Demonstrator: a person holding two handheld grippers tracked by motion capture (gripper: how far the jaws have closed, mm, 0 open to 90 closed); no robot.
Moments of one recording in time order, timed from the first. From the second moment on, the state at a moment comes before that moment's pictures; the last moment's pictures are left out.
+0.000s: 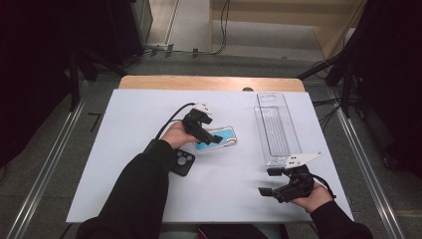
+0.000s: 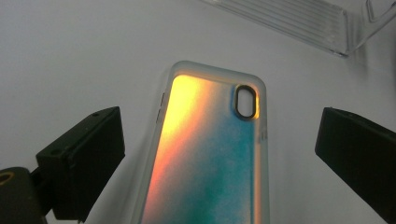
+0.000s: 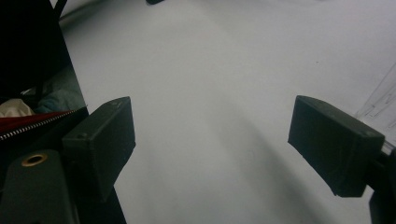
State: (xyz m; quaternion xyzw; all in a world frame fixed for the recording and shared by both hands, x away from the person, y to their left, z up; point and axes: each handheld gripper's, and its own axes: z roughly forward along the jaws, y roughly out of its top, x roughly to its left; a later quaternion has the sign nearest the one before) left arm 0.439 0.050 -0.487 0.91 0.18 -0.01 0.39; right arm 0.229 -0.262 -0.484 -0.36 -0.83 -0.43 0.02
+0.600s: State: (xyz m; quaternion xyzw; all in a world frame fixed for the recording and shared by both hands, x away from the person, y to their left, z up) left arm 0.435 0.049 -0.504 0.93 0.16 0.01 0.34; right arm 0.229 -0.261 -0.484 -0.36 -0.83 -0.42 0.02
